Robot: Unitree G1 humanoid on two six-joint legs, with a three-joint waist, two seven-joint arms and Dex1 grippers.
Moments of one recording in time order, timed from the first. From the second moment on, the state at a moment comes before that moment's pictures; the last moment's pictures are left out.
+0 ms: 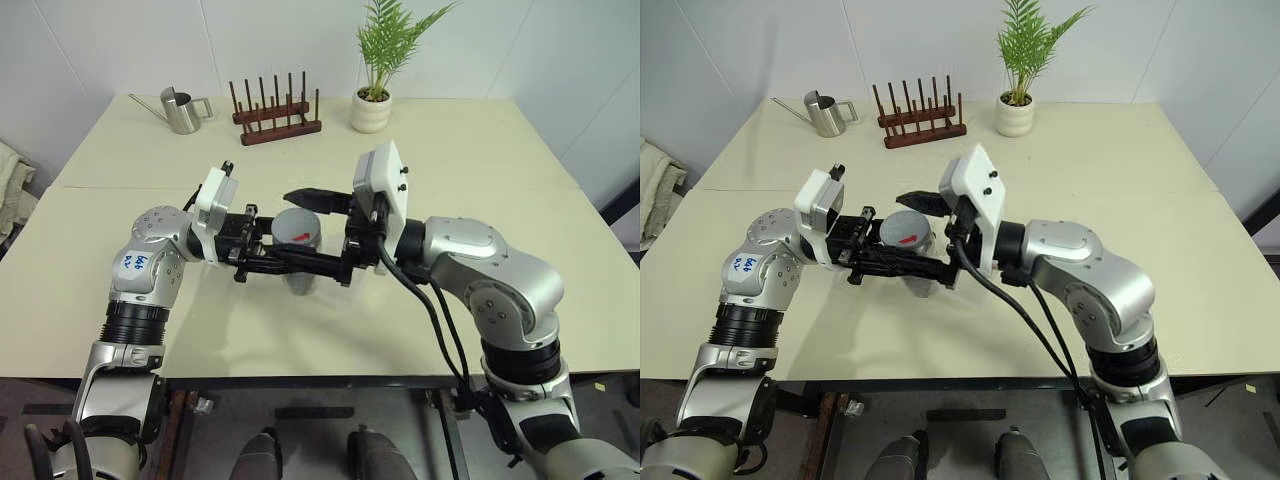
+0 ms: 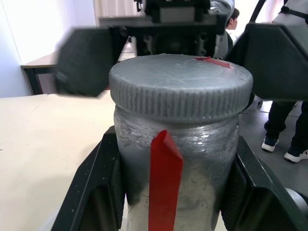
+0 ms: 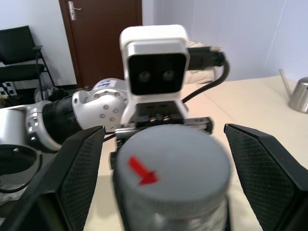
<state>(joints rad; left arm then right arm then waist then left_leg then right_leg) -0.80 0.51 0.02 0.22 -0.56 0.30 -1.48 -0.81 -0.32 0.11 -0.44 0.62 0.84 0.68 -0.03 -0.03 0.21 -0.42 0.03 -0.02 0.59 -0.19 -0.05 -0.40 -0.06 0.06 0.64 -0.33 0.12</state>
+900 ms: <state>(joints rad) -0.80 0.53 0.01 0.22 -0.55 0.31 -1.44 -0.82 -0.42 0.13 -0.43 0.61 0.81 0.67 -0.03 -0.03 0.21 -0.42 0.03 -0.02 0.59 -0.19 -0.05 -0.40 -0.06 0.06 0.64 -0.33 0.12</state>
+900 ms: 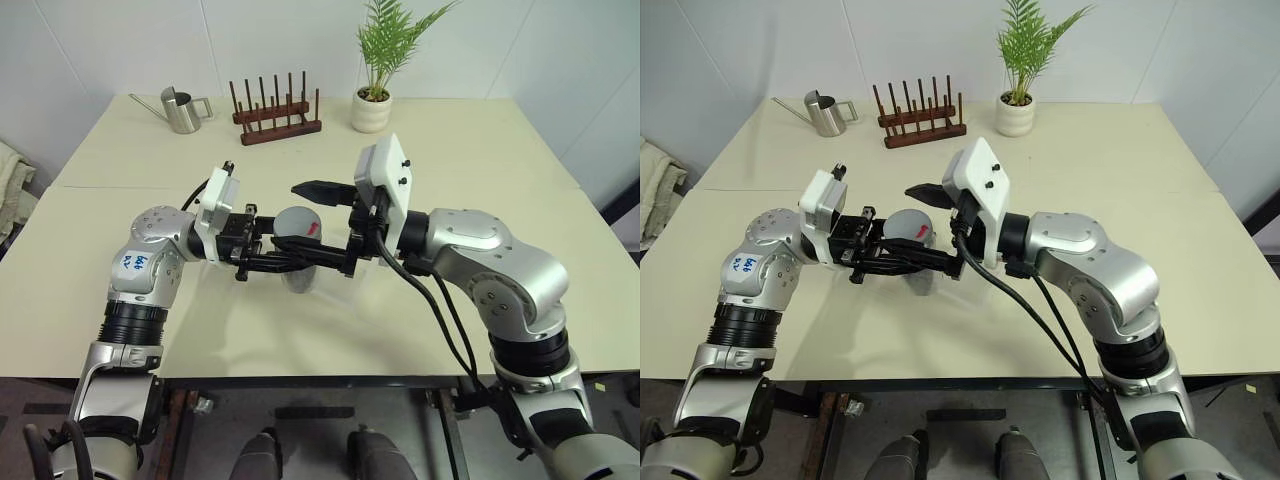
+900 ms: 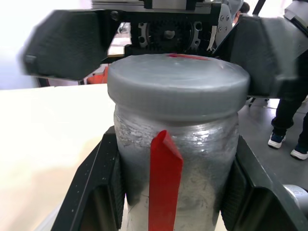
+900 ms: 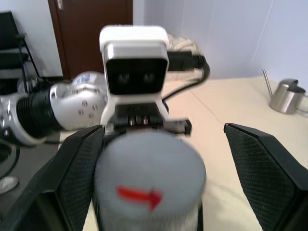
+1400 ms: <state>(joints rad) -0.79 0.55 0.03 0.24 -0.55 0.28 -1.46 -0.75 -0.58 -0.01 -0.47 0.65 0.91 0.62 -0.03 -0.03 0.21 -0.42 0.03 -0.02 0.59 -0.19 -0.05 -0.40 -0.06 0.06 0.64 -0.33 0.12</state>
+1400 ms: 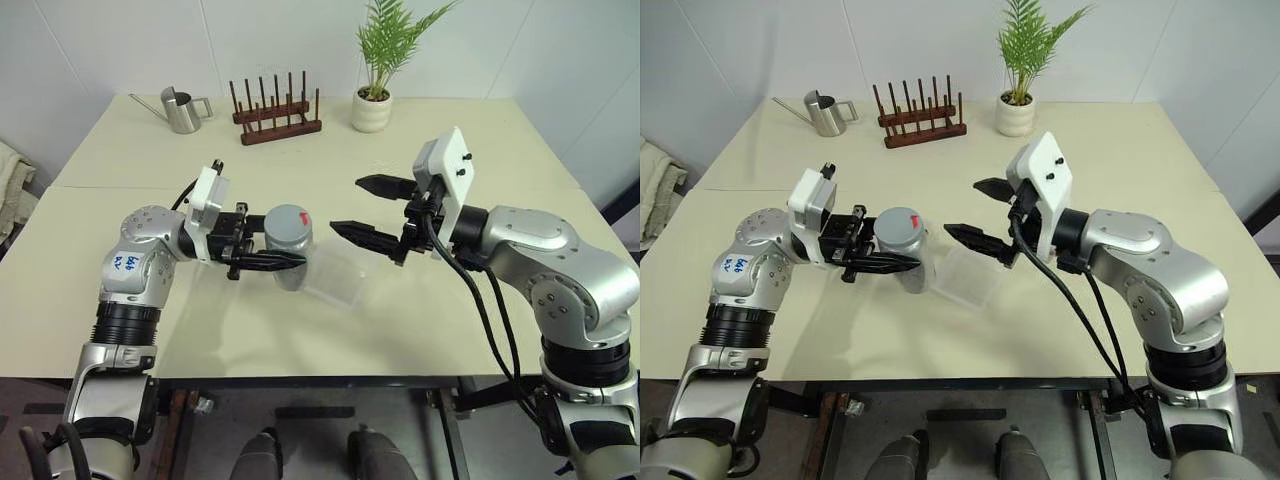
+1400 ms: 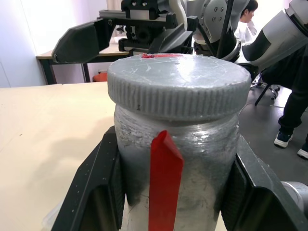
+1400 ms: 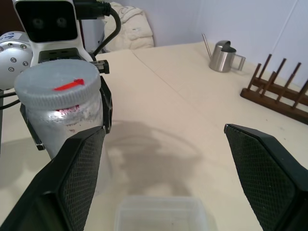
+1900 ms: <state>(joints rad) -0.80 0.52 0.02 0.29 -0.55 0.25 -1.48 -0.81 -0.46 -0.07 -0.50 0.80 0.94 0.56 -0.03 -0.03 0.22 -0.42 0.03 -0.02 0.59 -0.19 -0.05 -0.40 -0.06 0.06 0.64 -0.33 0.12</state>
